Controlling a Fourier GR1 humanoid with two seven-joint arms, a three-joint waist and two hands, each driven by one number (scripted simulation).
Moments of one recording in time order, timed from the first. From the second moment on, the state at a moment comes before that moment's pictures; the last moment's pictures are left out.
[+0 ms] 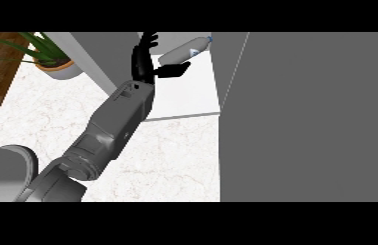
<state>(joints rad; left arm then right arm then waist) -1.14 0.05 -0.26 -0.12 0.45 0.72 -0.52 0.89 -0.09 0.03 -2.41 -0.19 0.49 -0.24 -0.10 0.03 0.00</state>
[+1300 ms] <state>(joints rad) -1.12 0.00 -0.18 -0.28 0.53 0.41 -0.69 0.91 -0.08 0.08 -2.41 -0.22 0.49 -0.21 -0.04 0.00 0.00</state>
